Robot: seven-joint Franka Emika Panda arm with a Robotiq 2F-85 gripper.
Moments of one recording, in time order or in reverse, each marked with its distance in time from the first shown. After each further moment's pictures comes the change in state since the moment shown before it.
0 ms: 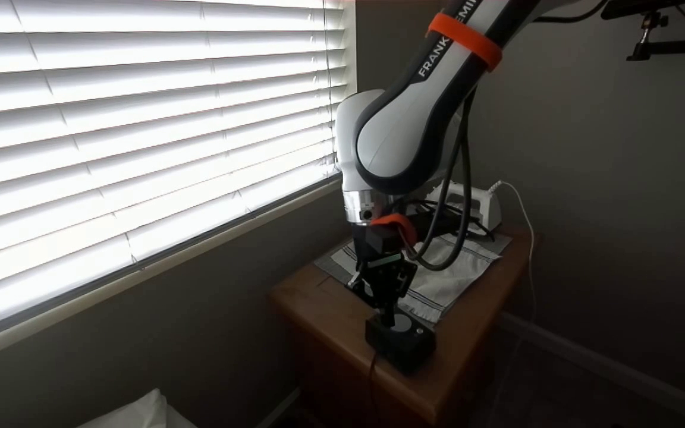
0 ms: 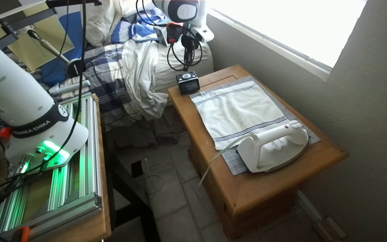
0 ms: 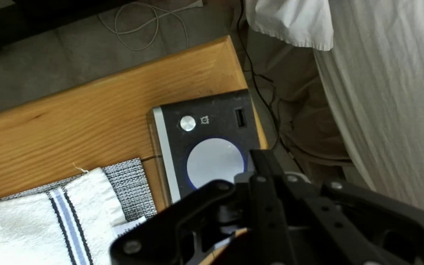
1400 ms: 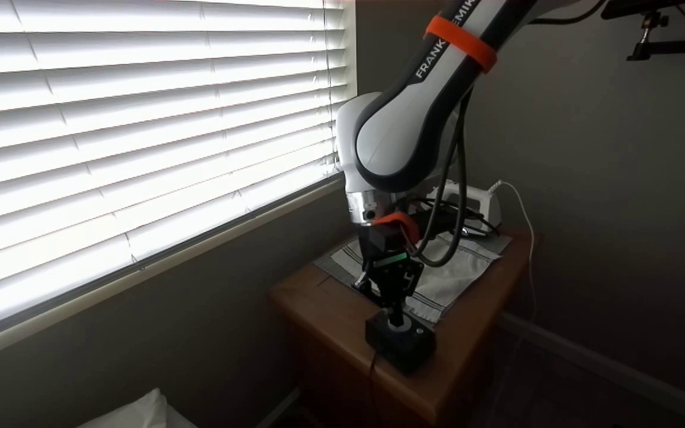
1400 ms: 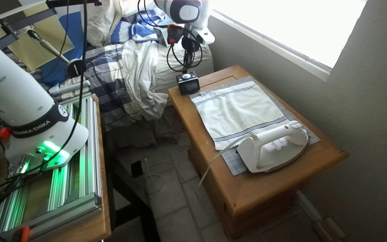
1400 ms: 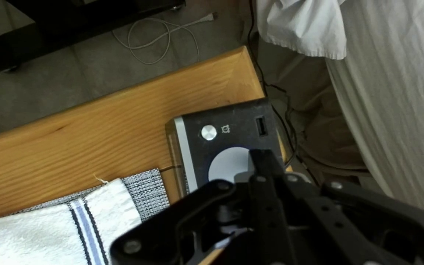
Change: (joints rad) arm -0.002 0.009 -0.015 0.011 0.000 -0.059 0.007
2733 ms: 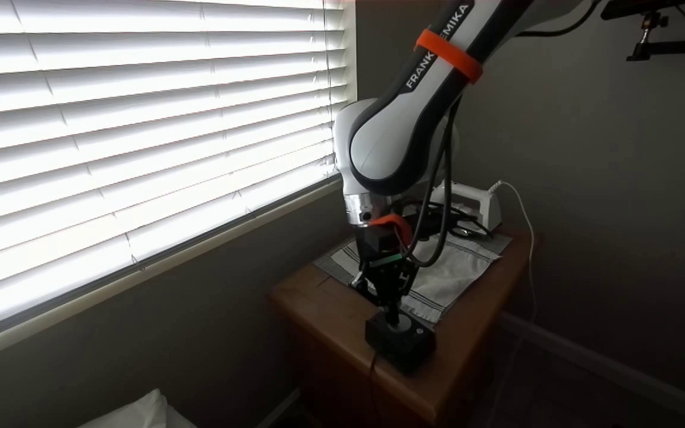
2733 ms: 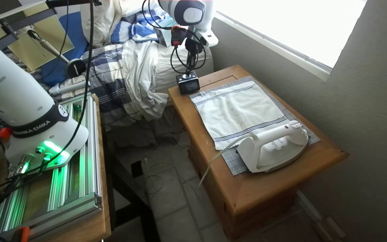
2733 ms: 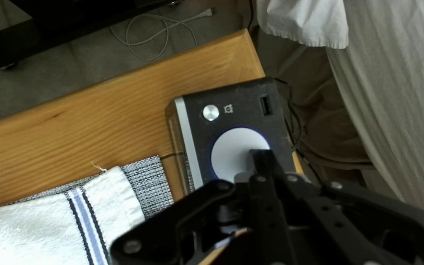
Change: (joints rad) arm -0.011 0.037 -0.008 0.044 0.002 -0.008 -0.006
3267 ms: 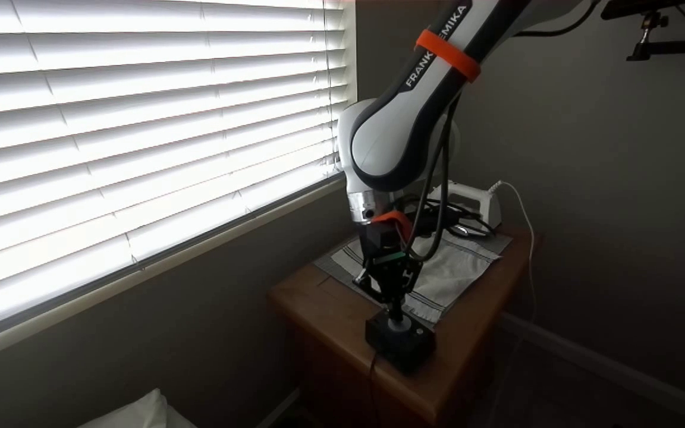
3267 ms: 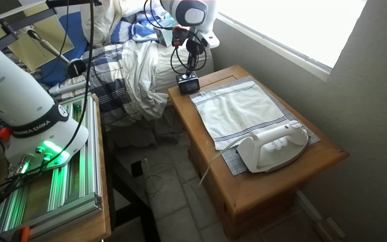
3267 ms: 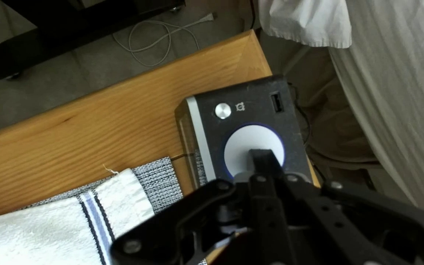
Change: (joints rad) arm -0.012 0.000 -0.005 0.000 0.010 -0.021 0.003
